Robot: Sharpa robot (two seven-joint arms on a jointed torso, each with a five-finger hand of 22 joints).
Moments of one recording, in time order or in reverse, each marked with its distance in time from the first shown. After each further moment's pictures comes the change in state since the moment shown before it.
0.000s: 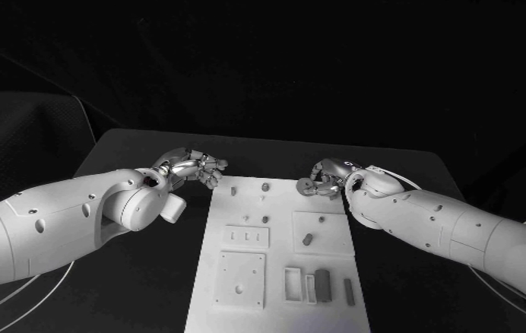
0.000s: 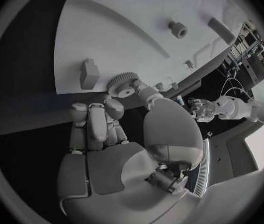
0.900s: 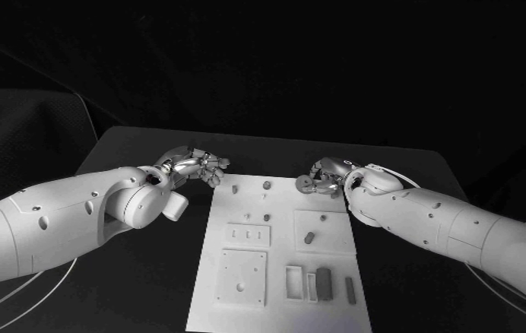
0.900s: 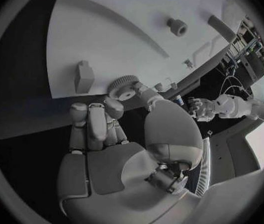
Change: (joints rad) left arm 0.000 0.001 0.000 0.000 0.000 0.000 -0.004; left_hand 0.000 0.000 0.000 0.000 0.000 0.000 0.000 0.000 0.000 0.000 0.000 -0.004 0.000 0.000 0.000 0.000 0.001 0.010 0.000 0.000 0.000 0.000; right arm 0.002 0.020 0.000 -0.024 0.023 0.020 0.022; right_hand -0.011 -0.003 0.014 -0.014 0.000 -0.030 0.010 -0.022 -0.010 -0.008 0.000 0.000 0.000 -0.016 -0.003 0.000 -0.002 0.009 -0.007 -0.007 0.000 0.001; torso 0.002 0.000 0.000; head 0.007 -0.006
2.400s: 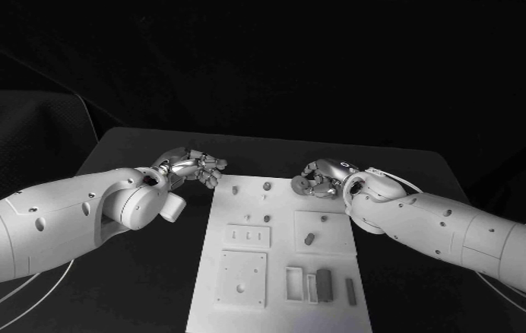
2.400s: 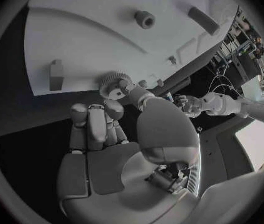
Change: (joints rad) left arm 0.000 -0.012 0.000 0.000 0.000 0.000 -0.003; left_hand 0.000 0.000 0.000 0.000 0.000 -0.006 0.001 -0.004 -0.001 0.000 0.000 0.000 -0.001 0.000 0.000 -0.004 0.000 -0.007 0.000 0.000 0.000 0.000; right arm 0.000 -0.067 -0.003 0.156 -0.016 -0.059 0.020; right_hand 0.113 0.130 0.112 -0.052 0.071 0.064 -0.041 0.040 -0.403 0.014 -0.005 0.020 0.004 0.006 -0.001 0.031 -0.006 0.000 0.000 0.000 0.000 0.013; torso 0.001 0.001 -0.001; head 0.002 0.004
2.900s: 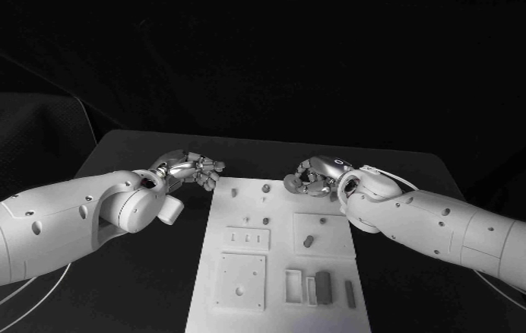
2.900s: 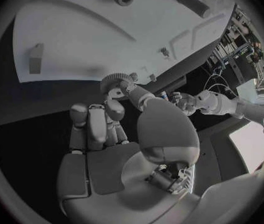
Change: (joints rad) left arm 0.000 -0.004 0.000 0.000 0.000 -0.001 0.000; left_hand 0.000 0.000 0.000 0.000 0.000 0.000 0.000 0.000 0.000 0.000 0.000 0.000 0.000 0.000 0.000 0.000 0.001 0.000 0.000 0.000 0.000 -0.001; right arm 0.020 -0.002 0.000 0.045 -0.024 -0.005 -0.010; right_hand -0.021 -0.020 -0.006 0.003 -0.009 0.028 -0.014 0.004 0.166 0.002 0.000 0.000 0.000 0.000 0.000 0.005 -0.001 0.000 0.000 0.000 0.000 0.003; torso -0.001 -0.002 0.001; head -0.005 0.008
